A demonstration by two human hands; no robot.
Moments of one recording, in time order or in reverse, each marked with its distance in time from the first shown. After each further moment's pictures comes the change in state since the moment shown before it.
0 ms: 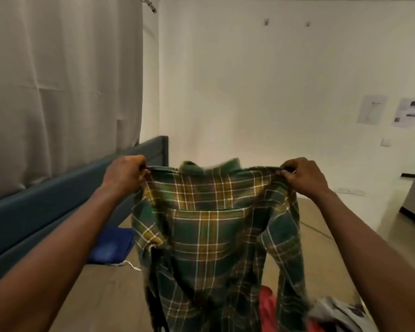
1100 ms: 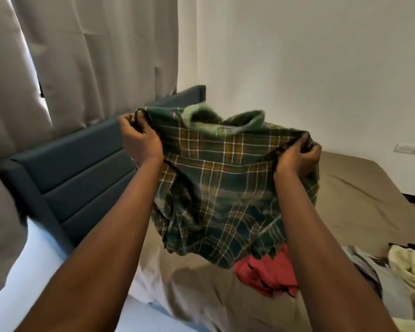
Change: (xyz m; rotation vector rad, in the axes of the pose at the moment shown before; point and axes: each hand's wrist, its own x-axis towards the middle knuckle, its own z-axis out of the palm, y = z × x) left_hand -0.124 0.076 -0.002 -0.655 0.836 -0.740; right_hand -0.116 -0.072 0.079 1.215 0.651 0.784
